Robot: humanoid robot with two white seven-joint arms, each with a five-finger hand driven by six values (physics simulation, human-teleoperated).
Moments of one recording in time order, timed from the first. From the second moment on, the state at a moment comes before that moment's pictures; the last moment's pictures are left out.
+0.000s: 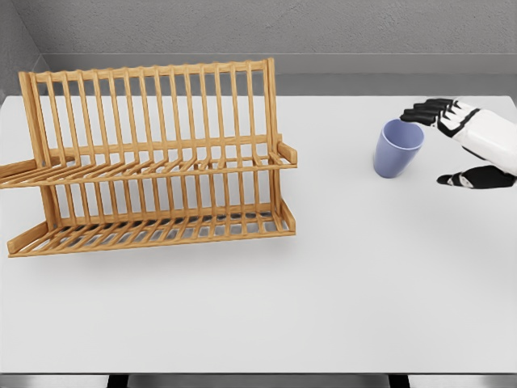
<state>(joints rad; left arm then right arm) 0.05 0.00 -0.23 -0.16 0.23 0.09 -0.16 -0.23 -1.06 0.31 -1.66 0.13 -0.61 0.13</state>
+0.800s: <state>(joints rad) 0.05 0.00 -0.23 -0.16 0.23 0.09 -0.16 -0.74 -0.97 0.44 -1.40 0.12 -0.54 0.61</state>
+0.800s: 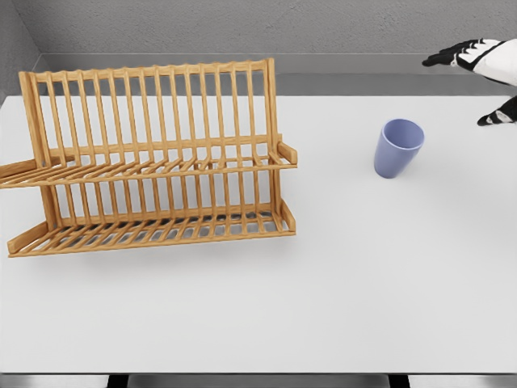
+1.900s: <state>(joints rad) 0.05 0.00 -0.23 -0.16 0.23 0.09 -0.16 -0.96 -0.70 0.85 -0.94 0.21 -0.52 0.61</state>
